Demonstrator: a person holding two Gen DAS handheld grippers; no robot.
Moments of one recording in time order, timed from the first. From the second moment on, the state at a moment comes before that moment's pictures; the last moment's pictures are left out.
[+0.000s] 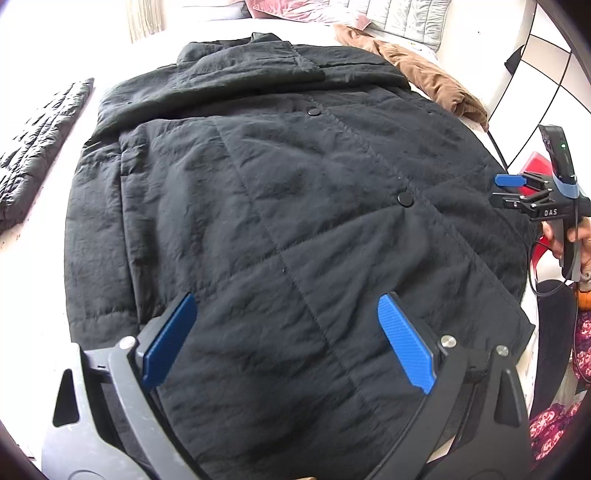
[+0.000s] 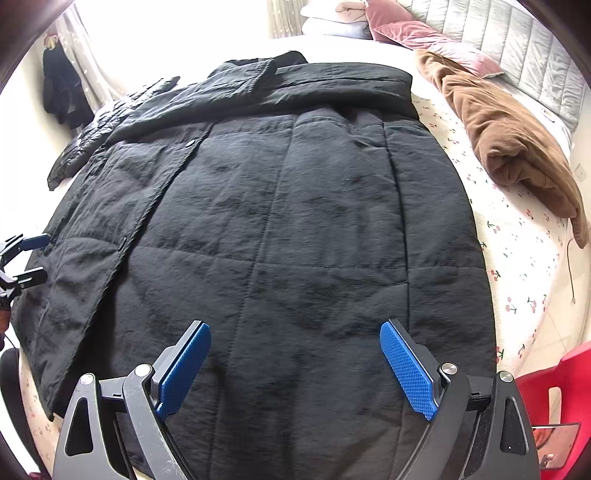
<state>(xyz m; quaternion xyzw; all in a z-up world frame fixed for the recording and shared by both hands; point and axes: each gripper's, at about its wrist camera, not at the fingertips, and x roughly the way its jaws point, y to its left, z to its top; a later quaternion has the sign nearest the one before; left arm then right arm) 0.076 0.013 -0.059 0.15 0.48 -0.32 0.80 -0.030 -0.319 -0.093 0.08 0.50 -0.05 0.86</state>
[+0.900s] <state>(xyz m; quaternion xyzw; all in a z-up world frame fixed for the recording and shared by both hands) 0.039 0.122 -0.054 0.13 0.54 -0.29 0.78 -0.069 -0.334 -0.102 0.06 0.53 -0.05 0.85</state>
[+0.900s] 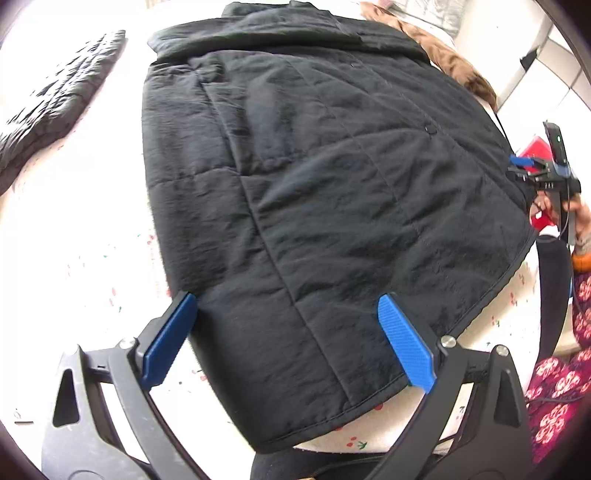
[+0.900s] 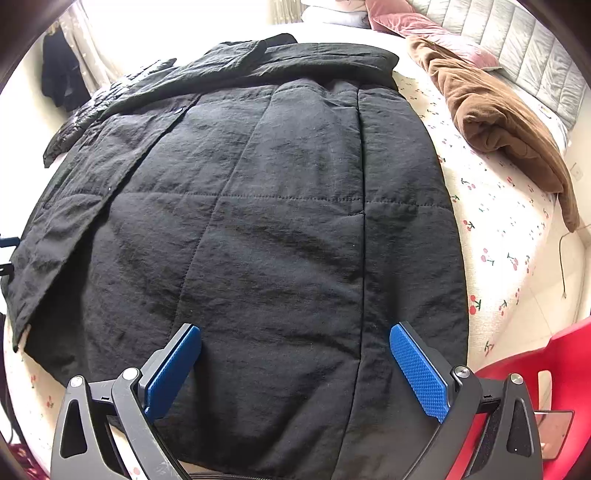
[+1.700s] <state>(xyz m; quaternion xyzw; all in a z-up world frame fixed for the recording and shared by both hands) 0.108 0.159 -0.070 -0.07 0.55 -0.28 0.79 -0.091 -0.444 -0.111 0.21 0.45 -0.02 0.87</state>
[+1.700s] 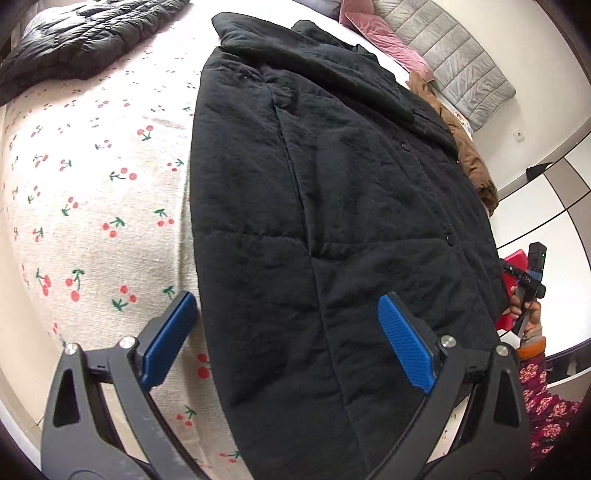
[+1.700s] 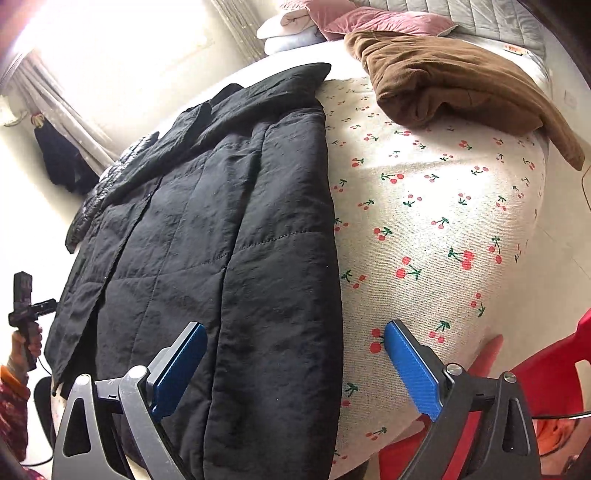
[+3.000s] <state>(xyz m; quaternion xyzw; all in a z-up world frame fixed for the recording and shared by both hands) 0.056 0.129 -0.080 -0.18 0.59 -0.39 0.69 -0.114 -0.411 -0.139 0.37 0.43 0.10 0.82</state>
